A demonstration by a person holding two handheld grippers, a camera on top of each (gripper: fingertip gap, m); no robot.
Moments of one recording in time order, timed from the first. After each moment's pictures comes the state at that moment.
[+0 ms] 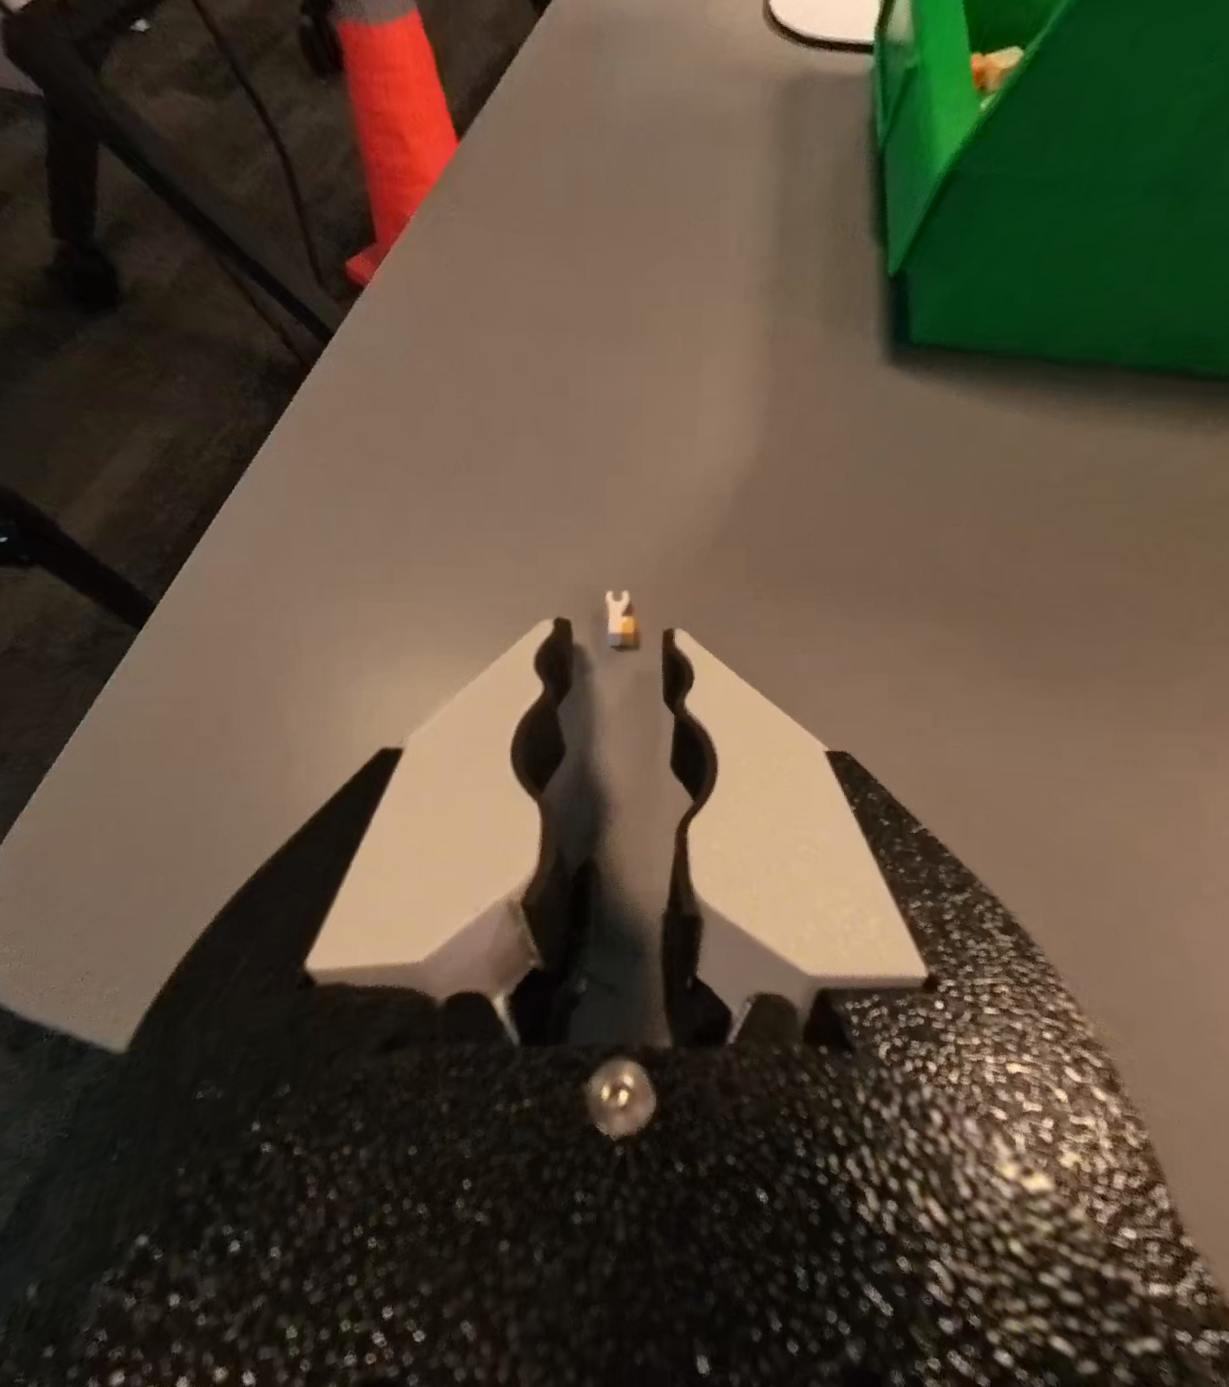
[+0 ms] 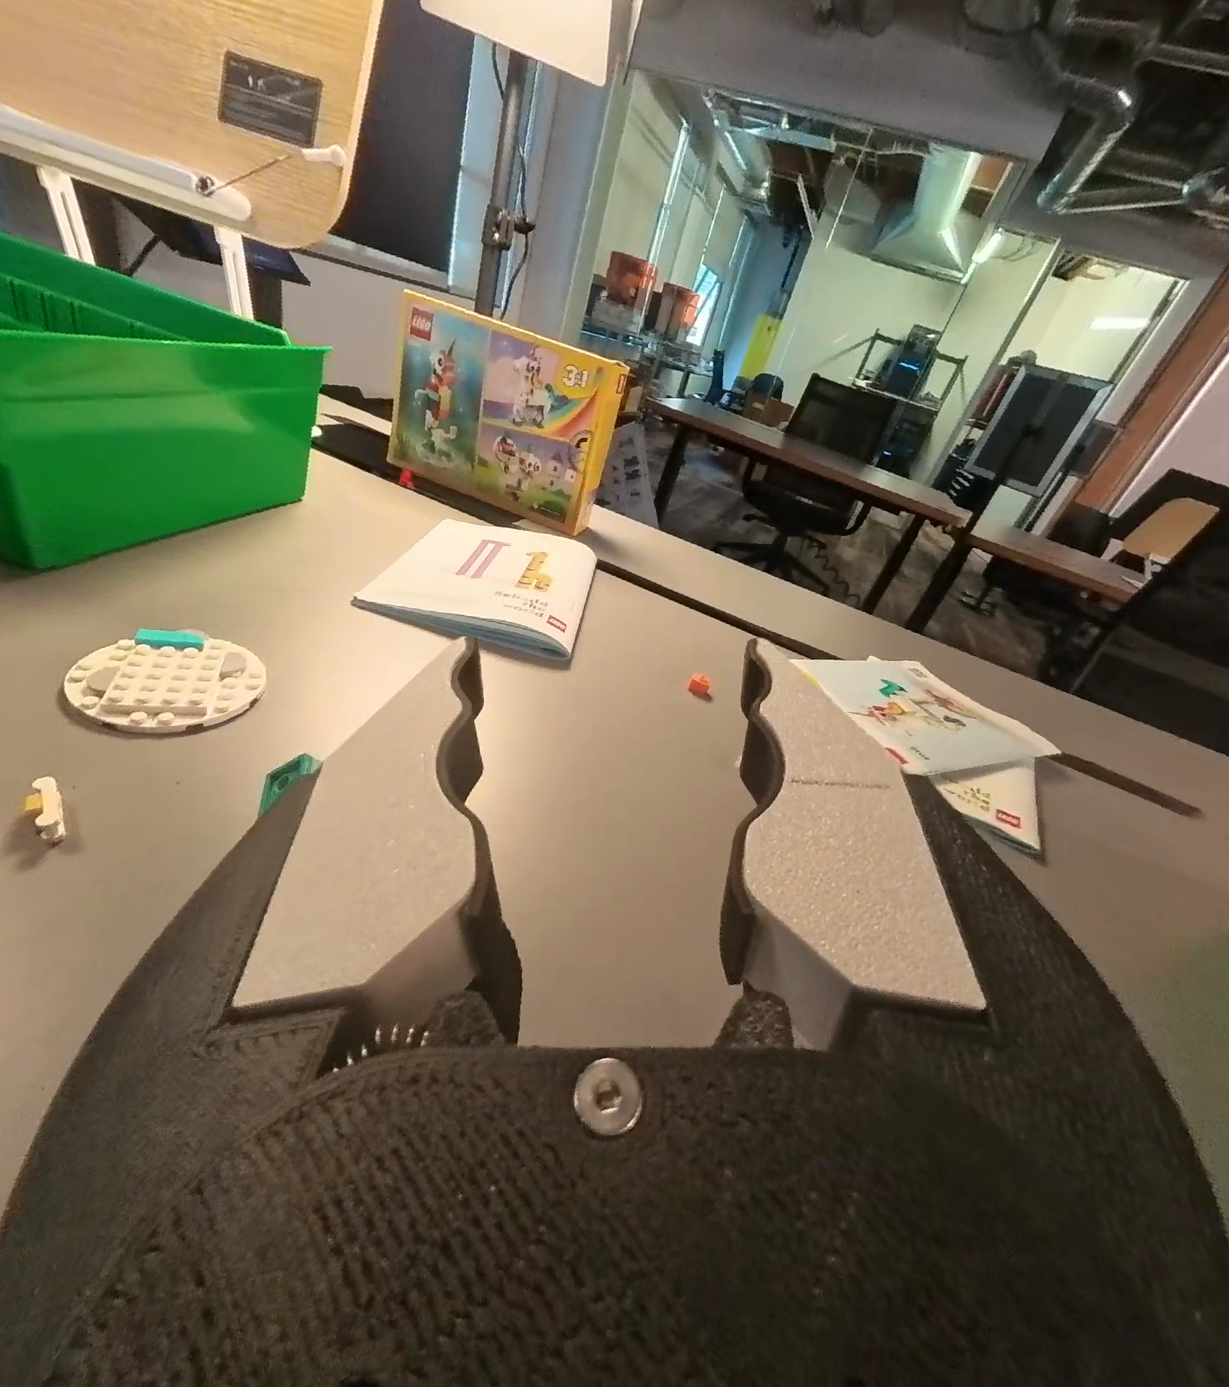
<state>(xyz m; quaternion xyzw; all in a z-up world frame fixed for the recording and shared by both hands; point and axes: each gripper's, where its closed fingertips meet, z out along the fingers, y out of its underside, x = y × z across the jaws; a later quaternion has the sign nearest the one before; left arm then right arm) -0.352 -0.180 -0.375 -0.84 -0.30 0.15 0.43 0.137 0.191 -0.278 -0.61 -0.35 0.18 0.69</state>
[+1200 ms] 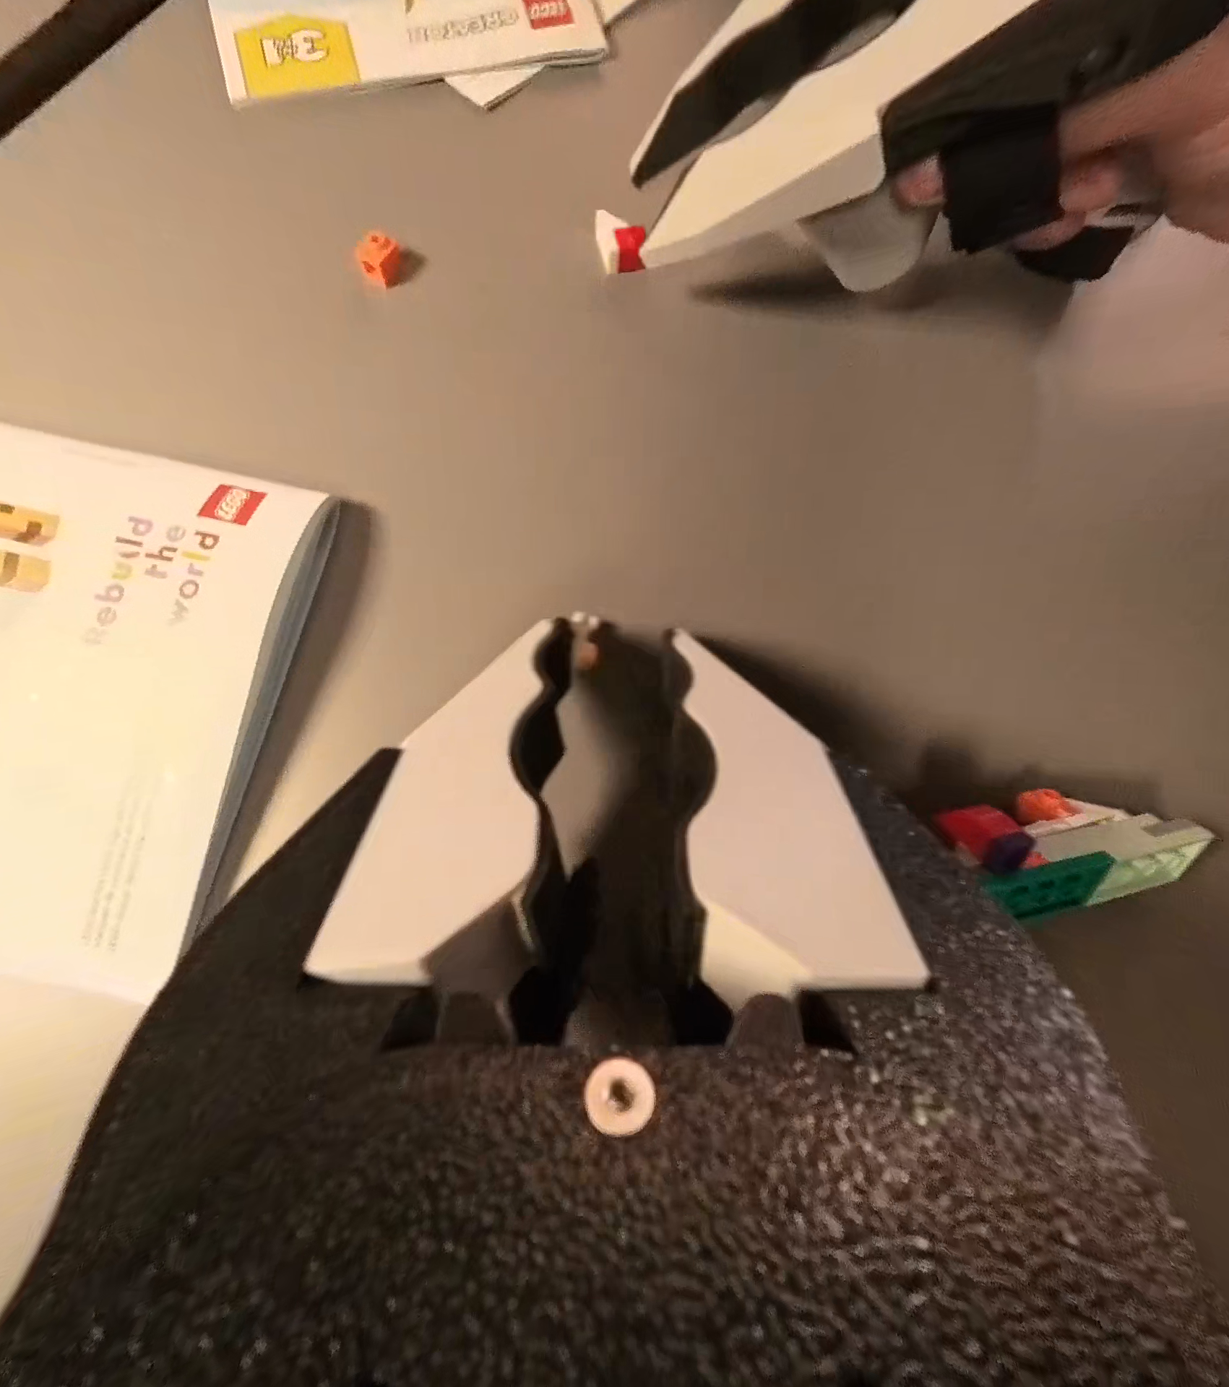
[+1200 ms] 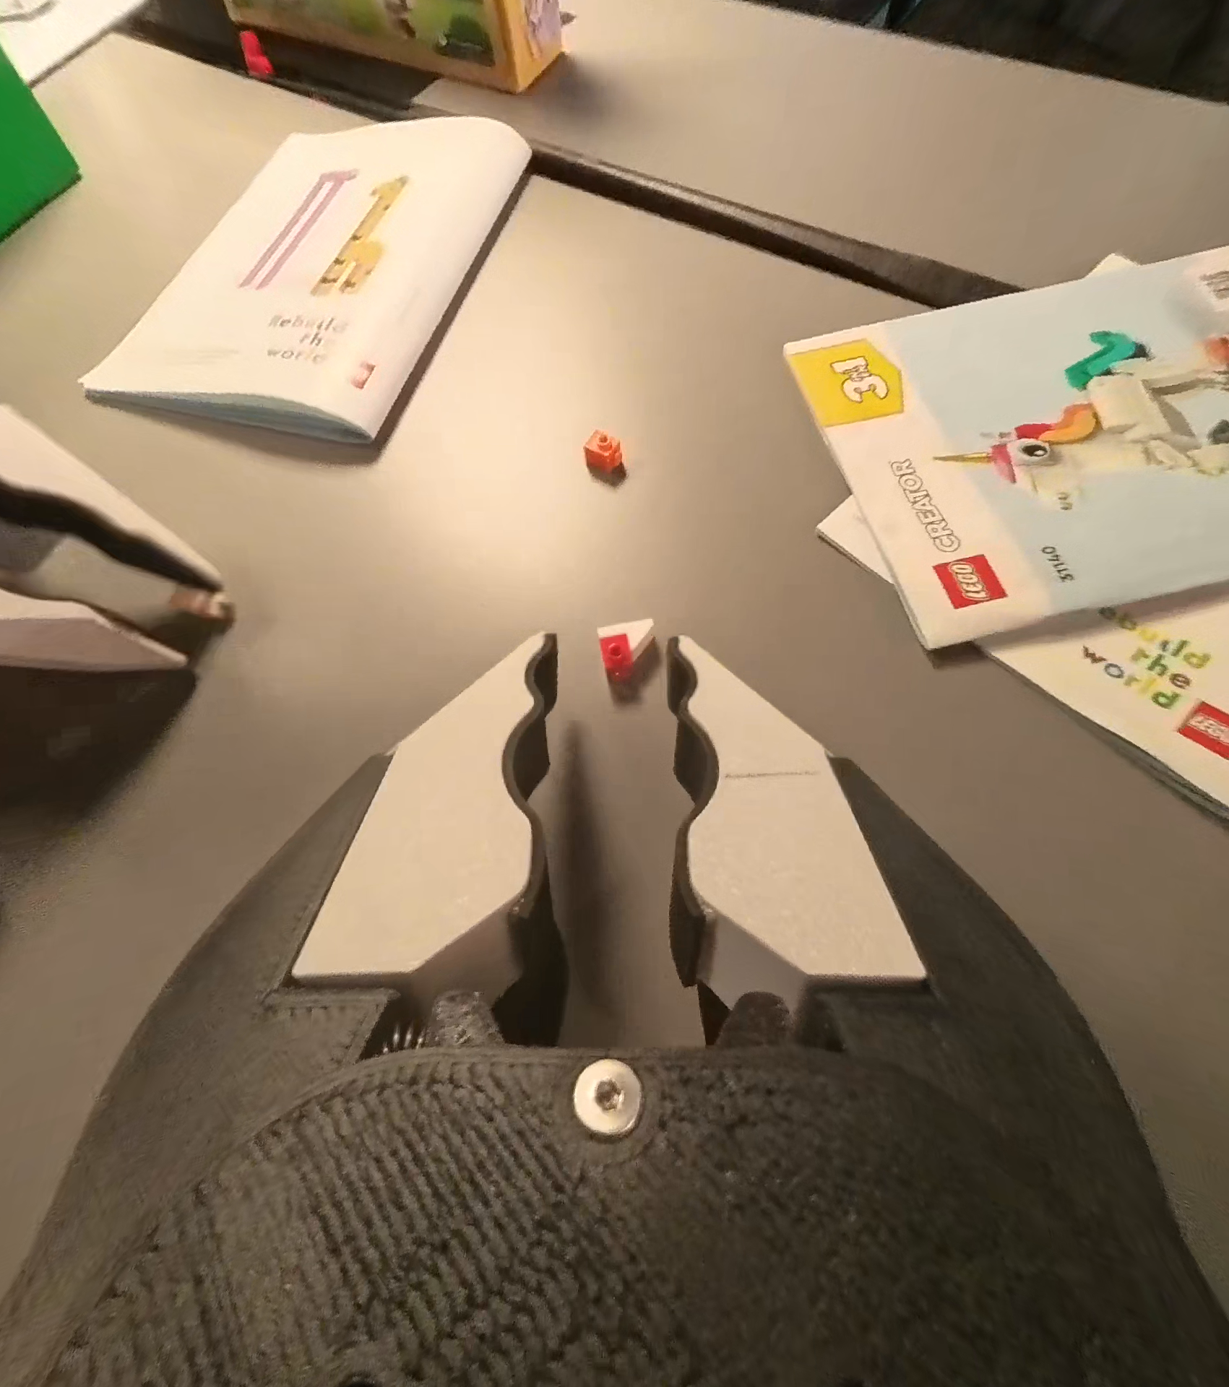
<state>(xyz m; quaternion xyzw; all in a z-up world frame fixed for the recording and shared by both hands) 0.070 0.228 -0.378 -0.87 0.29 -0.17 0.36 0.146 0.323 -0.365 -0.79 -0.41 0.24 0.39</state>
